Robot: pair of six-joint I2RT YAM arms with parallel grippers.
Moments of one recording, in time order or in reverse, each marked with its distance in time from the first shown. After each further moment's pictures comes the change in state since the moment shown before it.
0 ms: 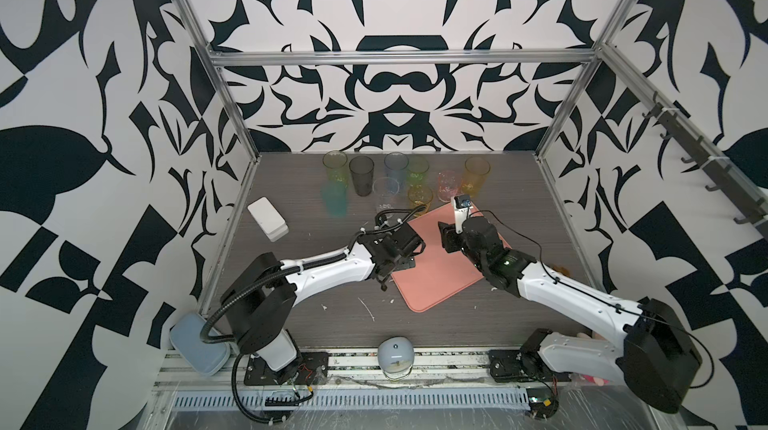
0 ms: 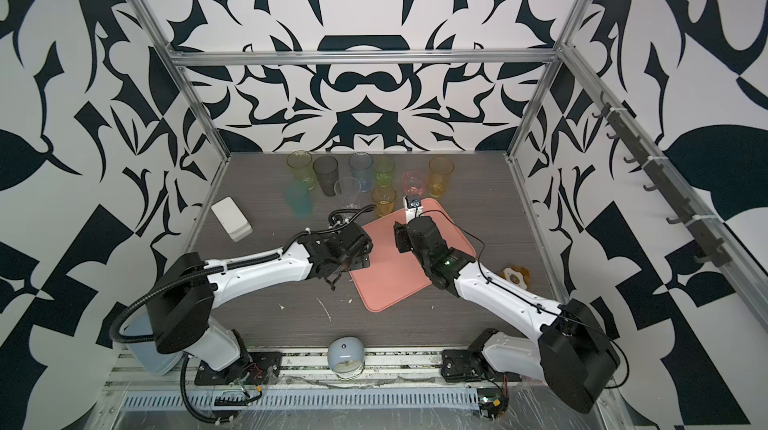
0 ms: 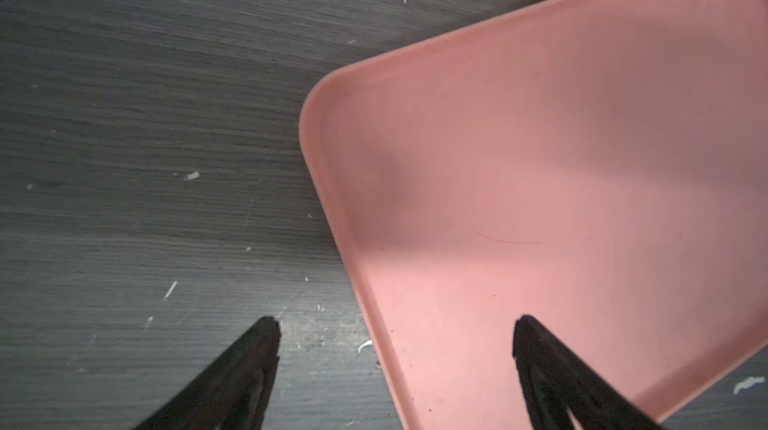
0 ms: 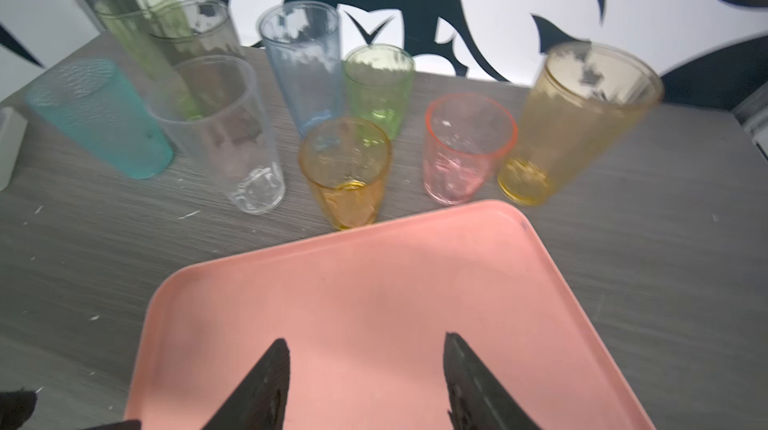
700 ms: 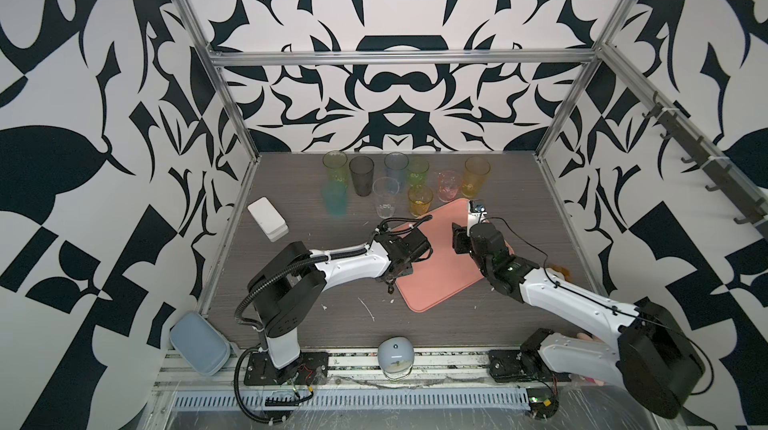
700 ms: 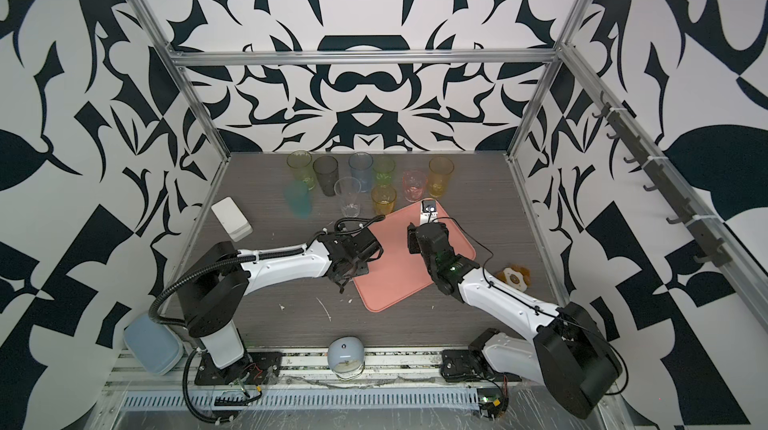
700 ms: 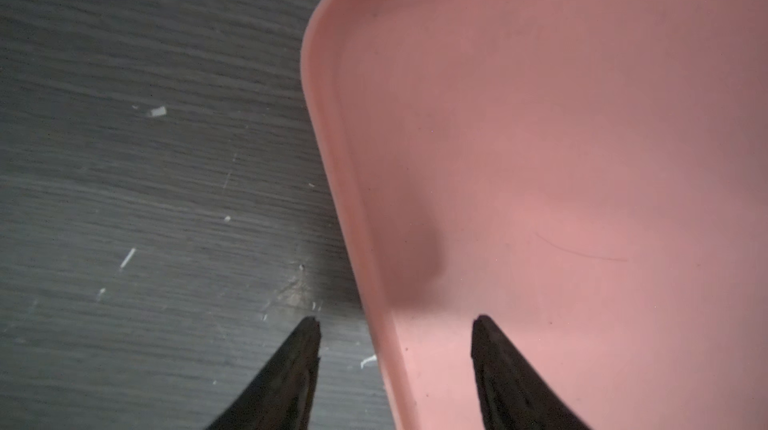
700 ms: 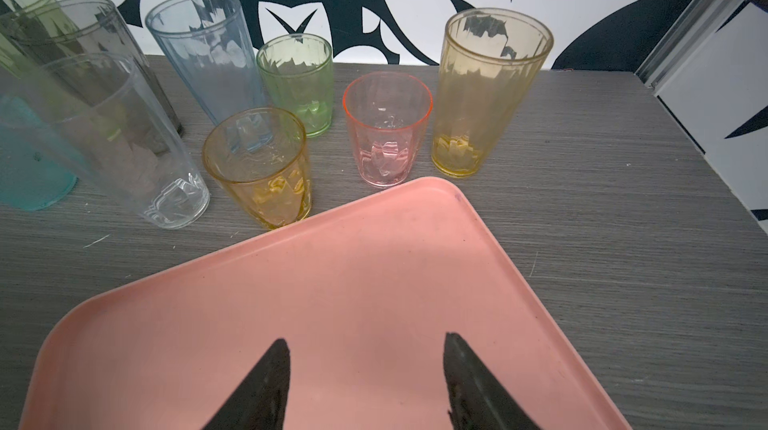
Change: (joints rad) left arm -0.011 0.125 0.028 -0.060 0.027 -0.110; right arm -0.035 -0.002 -0.066 0.056 0.098 0.039
